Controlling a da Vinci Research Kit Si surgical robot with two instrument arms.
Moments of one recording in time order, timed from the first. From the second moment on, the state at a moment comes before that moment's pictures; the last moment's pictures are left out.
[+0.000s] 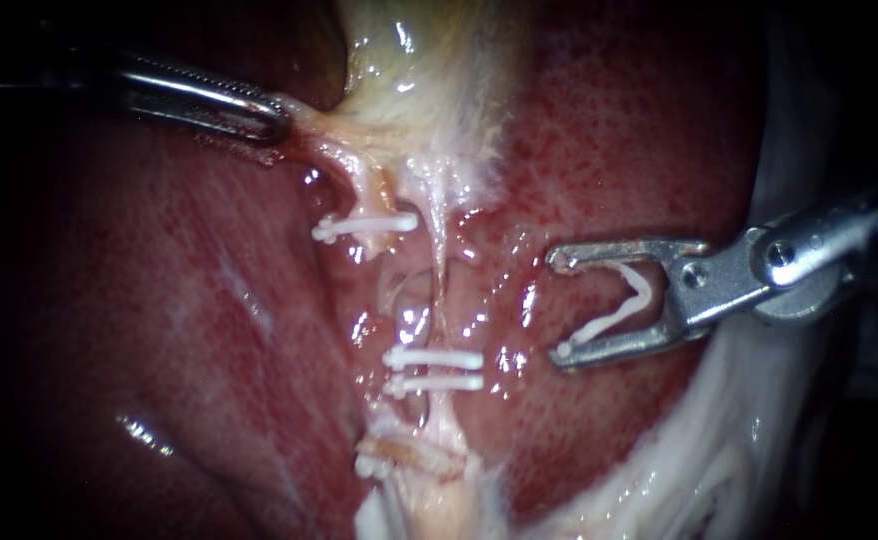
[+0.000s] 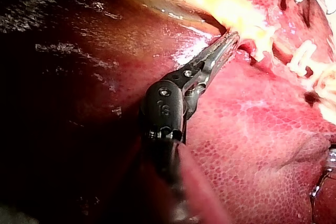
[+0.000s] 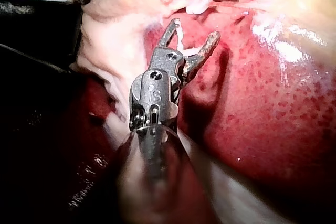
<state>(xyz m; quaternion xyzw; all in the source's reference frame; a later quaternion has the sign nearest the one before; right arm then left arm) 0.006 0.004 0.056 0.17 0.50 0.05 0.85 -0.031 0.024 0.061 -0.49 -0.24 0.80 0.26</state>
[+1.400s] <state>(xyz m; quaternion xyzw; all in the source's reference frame) 0.016 0.006 0.061 0.29 0.56 0.18 0.76 -0.028 0.026 0.053 -0.51 -0.23 0.79 0.26</state>
